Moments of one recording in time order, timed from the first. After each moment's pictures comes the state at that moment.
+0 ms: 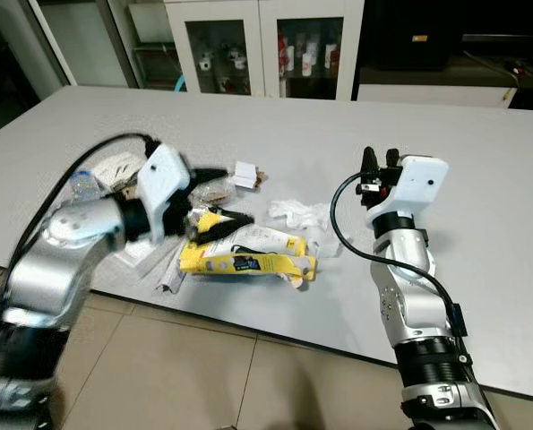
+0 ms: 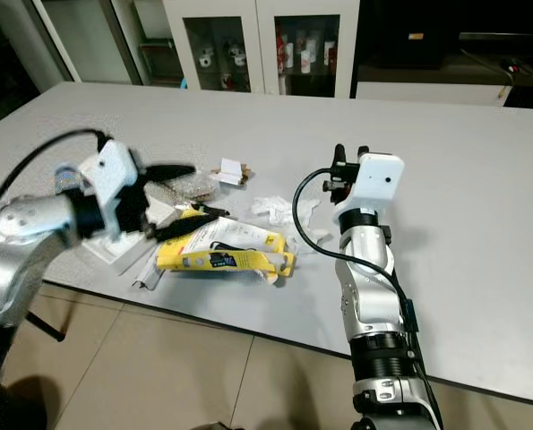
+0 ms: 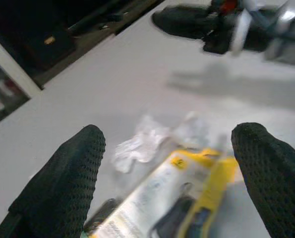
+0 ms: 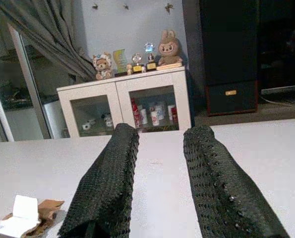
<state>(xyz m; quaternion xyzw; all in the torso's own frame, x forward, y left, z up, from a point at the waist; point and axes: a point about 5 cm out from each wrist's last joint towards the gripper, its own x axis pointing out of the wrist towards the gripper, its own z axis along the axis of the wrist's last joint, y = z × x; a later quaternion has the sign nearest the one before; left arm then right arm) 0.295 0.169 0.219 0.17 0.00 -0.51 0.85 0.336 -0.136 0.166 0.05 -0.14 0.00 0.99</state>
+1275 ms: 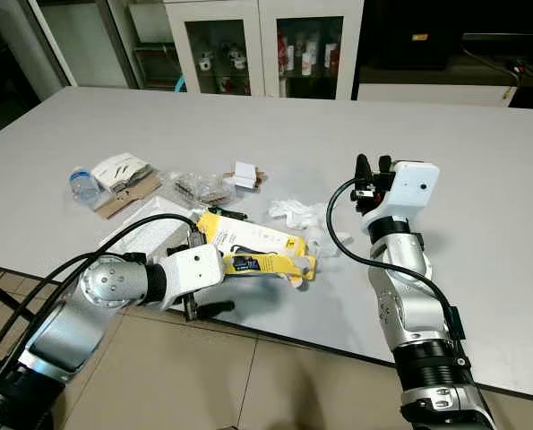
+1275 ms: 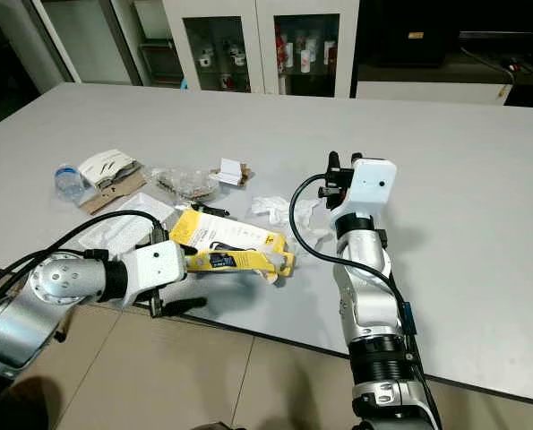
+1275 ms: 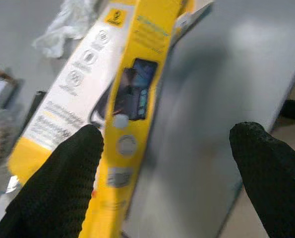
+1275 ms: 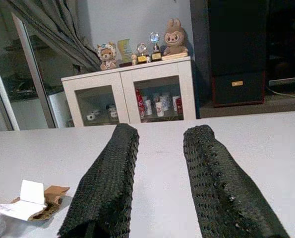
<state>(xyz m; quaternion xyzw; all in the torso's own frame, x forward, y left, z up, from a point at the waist) 0.274 0.164 0.141 0.38 0.15 -0.48 0.77 0.335 -0.133 0.159 0.05 -0.12 0.01 0.99</state>
